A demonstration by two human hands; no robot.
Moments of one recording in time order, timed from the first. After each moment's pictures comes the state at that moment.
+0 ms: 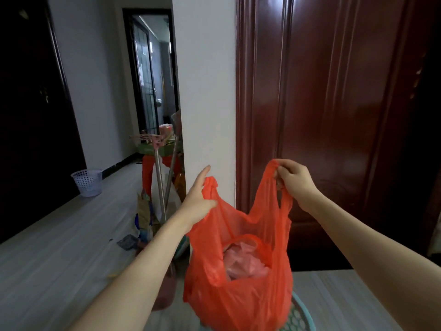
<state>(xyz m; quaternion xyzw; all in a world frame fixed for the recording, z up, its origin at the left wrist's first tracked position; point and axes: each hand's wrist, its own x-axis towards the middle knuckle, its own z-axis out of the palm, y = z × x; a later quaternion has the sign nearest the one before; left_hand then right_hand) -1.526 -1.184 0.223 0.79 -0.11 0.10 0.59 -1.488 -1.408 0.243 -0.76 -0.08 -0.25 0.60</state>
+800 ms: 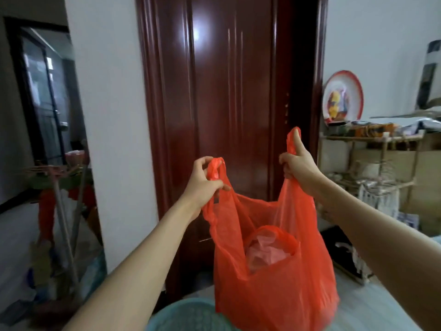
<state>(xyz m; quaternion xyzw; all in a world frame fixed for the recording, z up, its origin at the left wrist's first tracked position) -1.567 -1.359 0.291 0.68 -0.28 0.05 0.68 -1.622 -1.570 0.320 -0.75 0.05 -0.35 0.56</state>
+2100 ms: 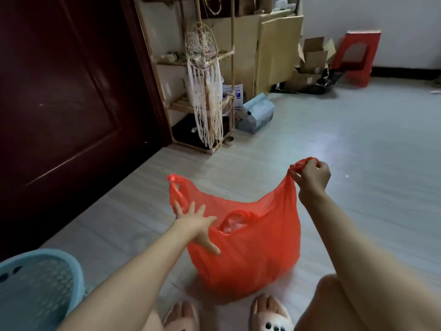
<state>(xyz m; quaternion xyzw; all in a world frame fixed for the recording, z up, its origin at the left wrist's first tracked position) -1.749 -1.634 -0.013 0.77 -0.56 -0.16 -0.27 -1.935 -1.800 0.022 -0.34 0.53 -0.55 0.55</state>
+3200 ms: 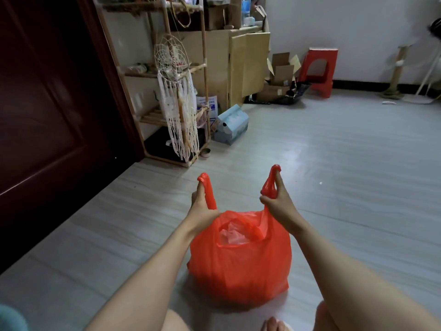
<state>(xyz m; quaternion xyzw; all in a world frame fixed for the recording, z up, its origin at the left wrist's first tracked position) -1.763 -1.719 -0.027 0.72 -0.44 -0.35 0.42 -1.944 -1.798 -0.014 -0.67 0.46 -0.34 0.47</state>
